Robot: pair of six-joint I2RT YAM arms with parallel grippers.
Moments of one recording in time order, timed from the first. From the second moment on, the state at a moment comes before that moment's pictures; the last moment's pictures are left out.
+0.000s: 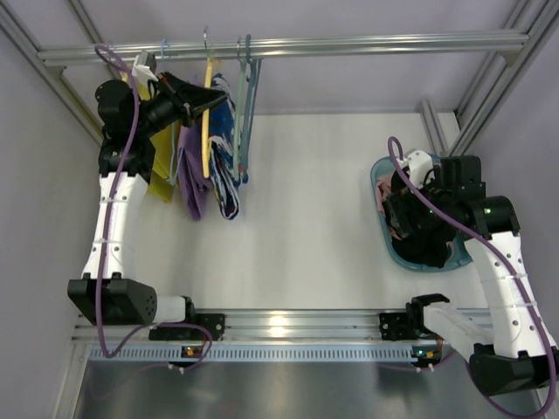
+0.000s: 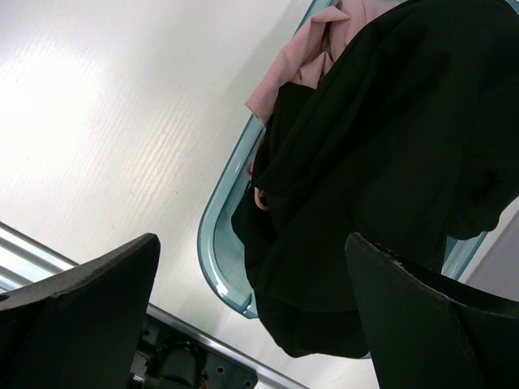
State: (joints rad) left arm 0.02 1.37 1.54 -0.10 0.85 -1.28; right arm 0.14 0.94 1.19 -1.10 -0.20 -0.40
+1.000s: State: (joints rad) left arm 0.02 0.67 1.04 -0.03 0.88 -1.29; right arm 0.14 0.90 1.19 -1.05 -0.22 -0.42
